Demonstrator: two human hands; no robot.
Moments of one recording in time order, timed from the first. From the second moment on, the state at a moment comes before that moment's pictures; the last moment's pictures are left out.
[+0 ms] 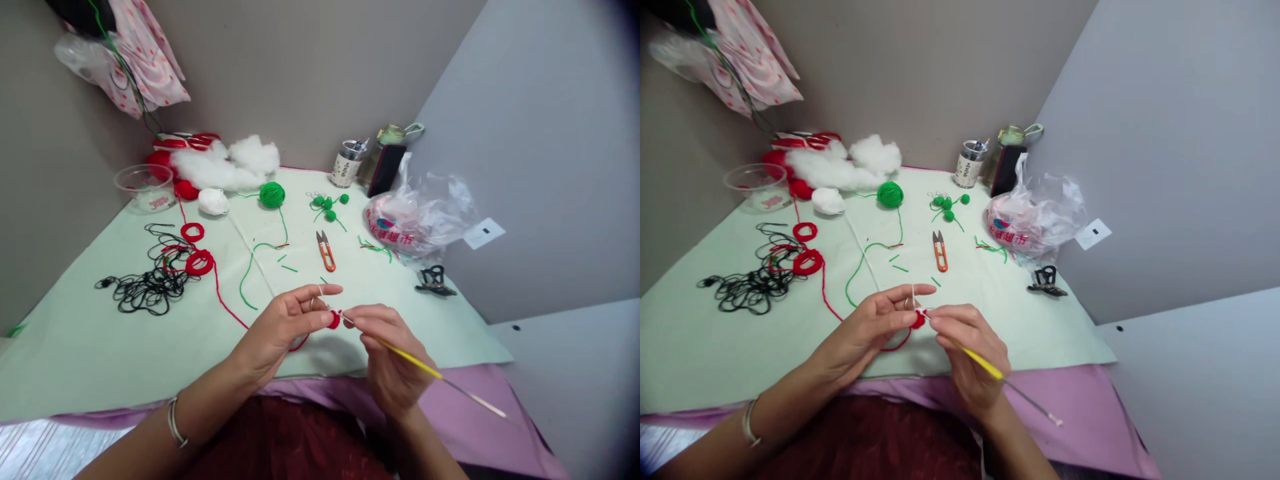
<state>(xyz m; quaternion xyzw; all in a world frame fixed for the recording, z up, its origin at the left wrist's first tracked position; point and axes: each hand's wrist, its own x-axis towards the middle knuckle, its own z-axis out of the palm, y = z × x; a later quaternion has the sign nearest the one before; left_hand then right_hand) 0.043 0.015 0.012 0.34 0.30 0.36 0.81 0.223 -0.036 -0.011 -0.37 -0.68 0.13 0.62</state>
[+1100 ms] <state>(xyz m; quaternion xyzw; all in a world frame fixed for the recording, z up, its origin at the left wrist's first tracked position) 0.050 0.007 0.011 0.38 0.32 0.41 0.77 0.208 -0.029 -0.003 -0.42 -0.58 0.28 0.64</state>
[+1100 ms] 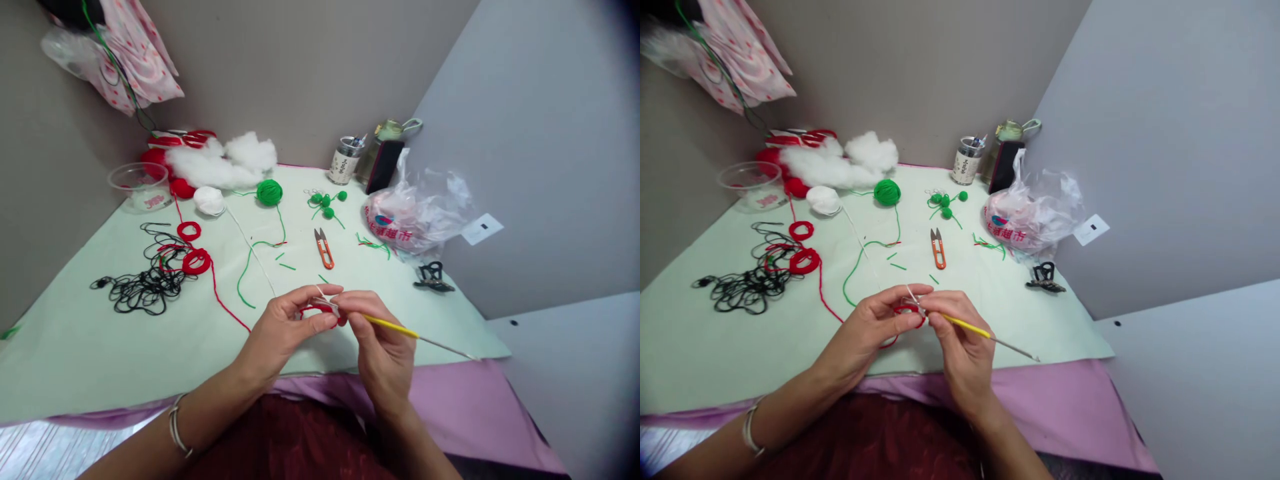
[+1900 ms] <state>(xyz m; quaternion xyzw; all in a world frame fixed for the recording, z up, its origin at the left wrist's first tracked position) 0.044 0.007 0.015 0.38 0.32 0.40 0.77 0.221 -0.032 0.002 -0.39 -0.56 0.33 0.65</state>
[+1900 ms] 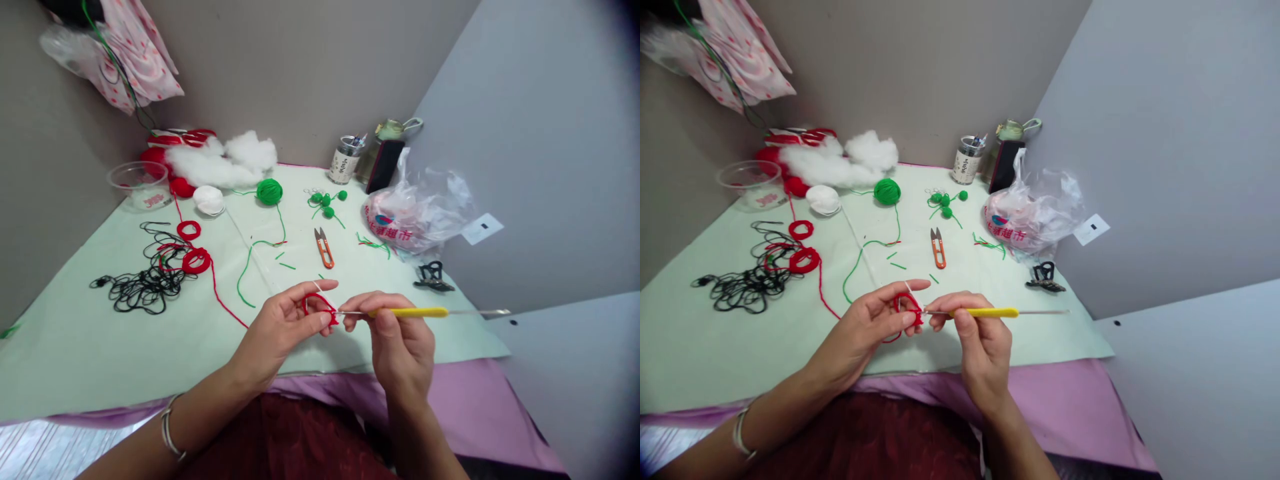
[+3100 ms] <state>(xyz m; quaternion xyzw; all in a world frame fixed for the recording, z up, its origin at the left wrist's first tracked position) 0.038 0.014 0.028 0.49 0.36 0.47 0.64 0.224 -0.042 0.009 -0.38 -0.77 0.02 0.50</state>
